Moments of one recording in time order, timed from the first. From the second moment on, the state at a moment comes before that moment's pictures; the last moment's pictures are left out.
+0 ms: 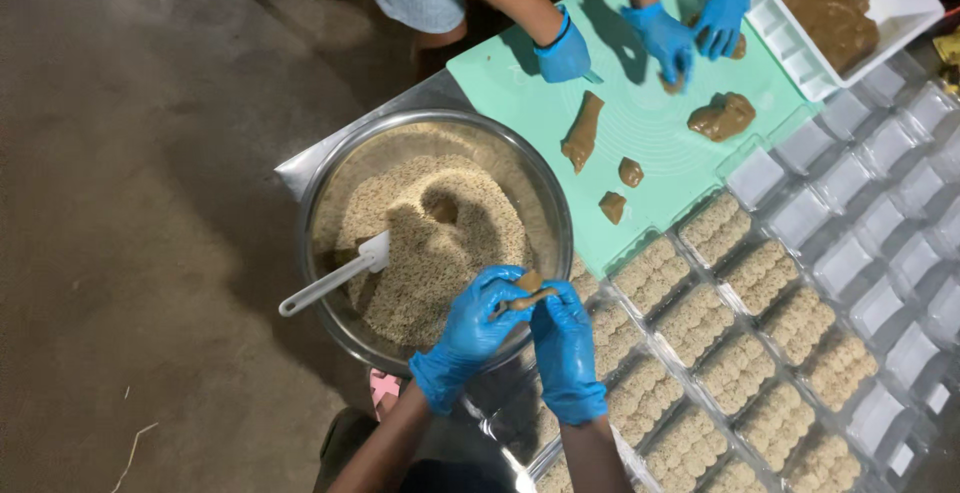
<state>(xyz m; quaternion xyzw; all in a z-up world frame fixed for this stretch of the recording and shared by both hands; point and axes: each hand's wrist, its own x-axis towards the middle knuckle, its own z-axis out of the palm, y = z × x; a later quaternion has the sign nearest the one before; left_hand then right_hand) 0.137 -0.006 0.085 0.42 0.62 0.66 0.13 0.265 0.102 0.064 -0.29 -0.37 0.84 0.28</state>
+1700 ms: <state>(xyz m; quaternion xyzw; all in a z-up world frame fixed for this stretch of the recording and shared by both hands) 0.148 -0.047 0.095 0.27 0.57 0.72 0.29 0.259 0.068 0.078 -0.21 -0.60 0.73 0.26</state>
